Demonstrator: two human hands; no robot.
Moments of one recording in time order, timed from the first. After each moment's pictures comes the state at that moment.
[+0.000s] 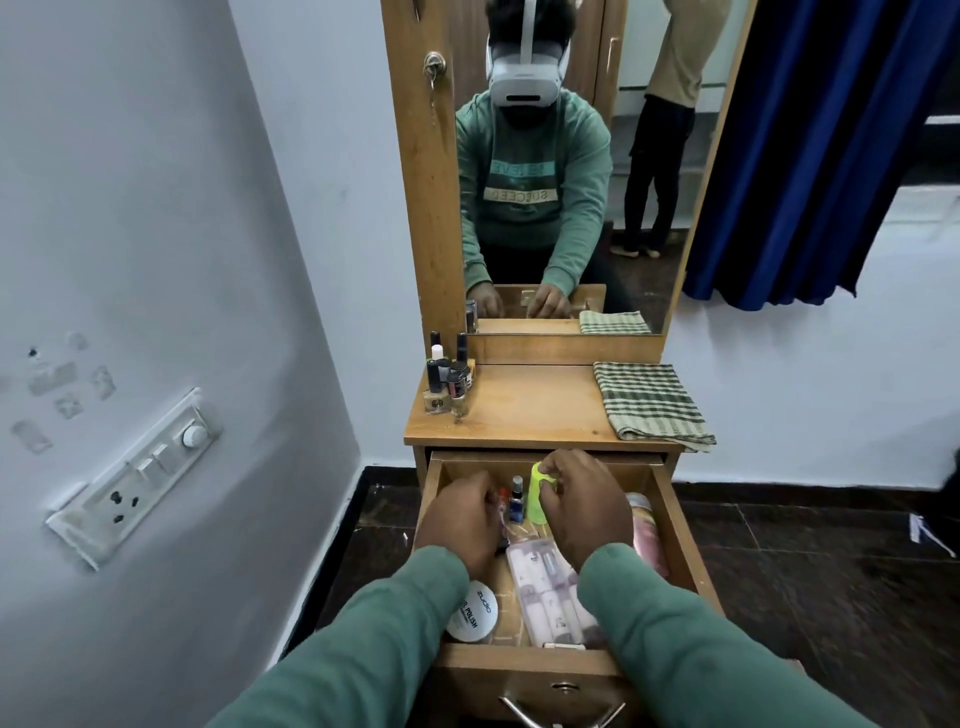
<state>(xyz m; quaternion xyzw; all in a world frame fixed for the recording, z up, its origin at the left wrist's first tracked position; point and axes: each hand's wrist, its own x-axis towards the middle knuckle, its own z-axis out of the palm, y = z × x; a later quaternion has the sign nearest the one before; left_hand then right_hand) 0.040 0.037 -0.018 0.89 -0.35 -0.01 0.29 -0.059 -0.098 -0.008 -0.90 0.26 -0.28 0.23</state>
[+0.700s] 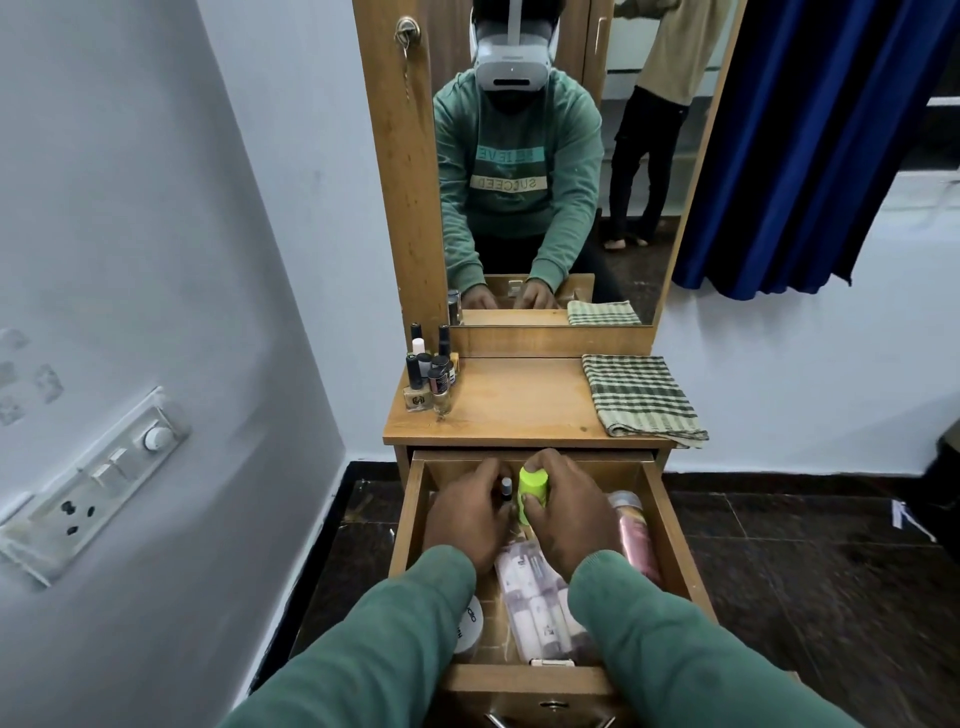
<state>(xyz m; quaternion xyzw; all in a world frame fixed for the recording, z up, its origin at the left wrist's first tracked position) 0.035 0.006 -0.023 0.87 -0.36 -0.01 0.33 -0.055 -0.102 -0.020 -0.89 0.27 -0.24 0.28</state>
